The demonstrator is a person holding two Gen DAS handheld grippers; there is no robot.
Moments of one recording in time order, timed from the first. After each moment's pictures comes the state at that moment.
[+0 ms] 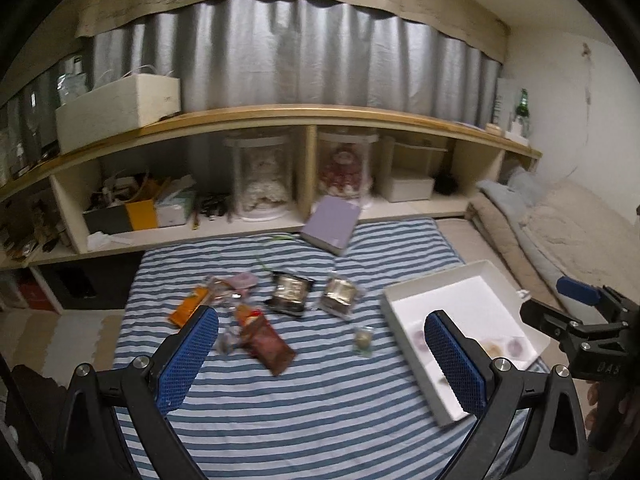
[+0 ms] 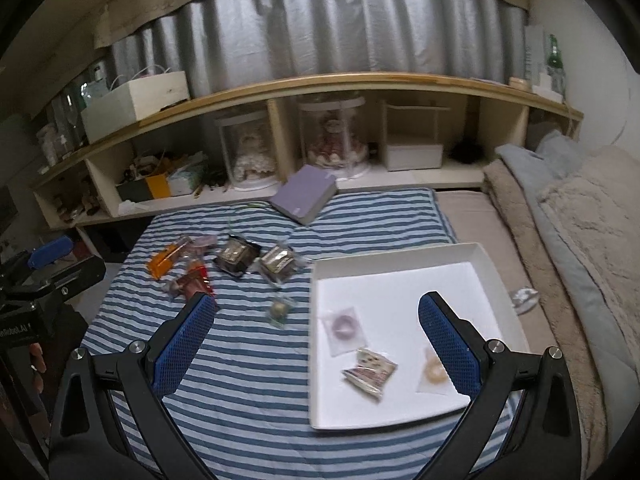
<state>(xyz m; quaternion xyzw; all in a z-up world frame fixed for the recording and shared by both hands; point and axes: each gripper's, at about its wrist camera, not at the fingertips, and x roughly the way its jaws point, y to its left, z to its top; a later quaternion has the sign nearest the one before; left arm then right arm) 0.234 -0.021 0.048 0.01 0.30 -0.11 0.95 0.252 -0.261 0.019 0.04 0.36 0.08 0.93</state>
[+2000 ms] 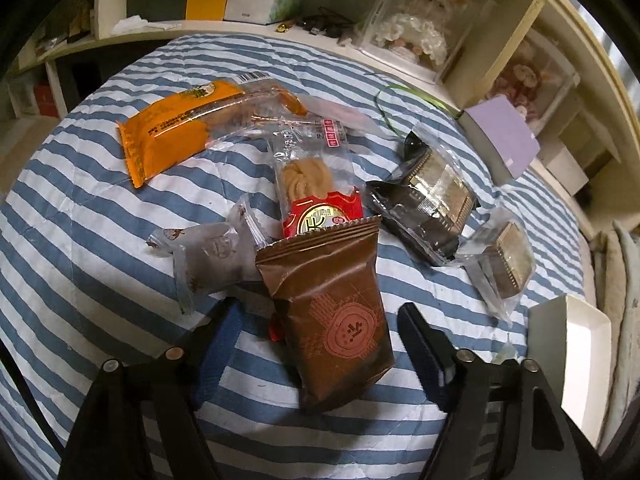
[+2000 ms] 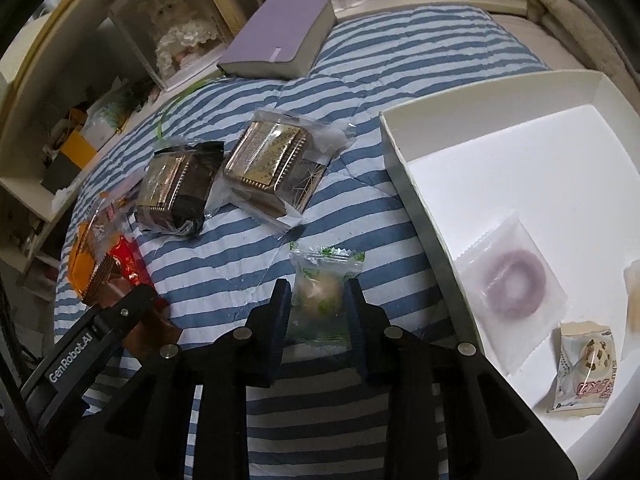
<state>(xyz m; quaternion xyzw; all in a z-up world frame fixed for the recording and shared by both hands) 0.491 -0.011 -0.201 -0.18 0.48 0.05 0.86 0.410 -0.179 -0.206 0.16 0.54 0.01 0.83</state>
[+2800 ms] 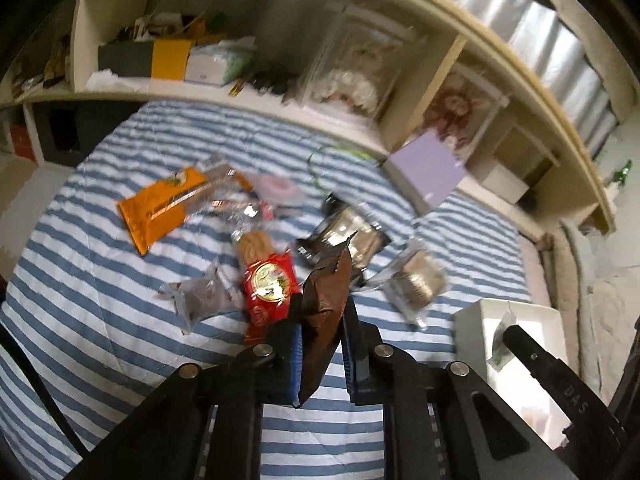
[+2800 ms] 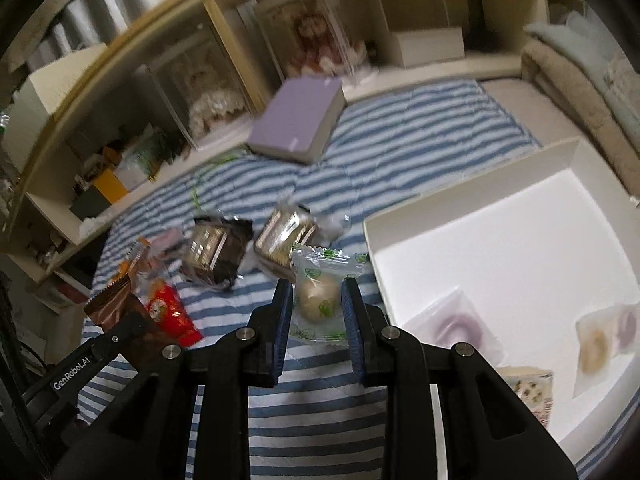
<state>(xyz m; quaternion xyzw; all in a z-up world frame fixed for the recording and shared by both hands) 0.442 -0.005 -0.118 -0.17 0.41 -0.03 0.89 0.393 -0.204 -0.127 0.16 0.45 0.03 0.88</state>
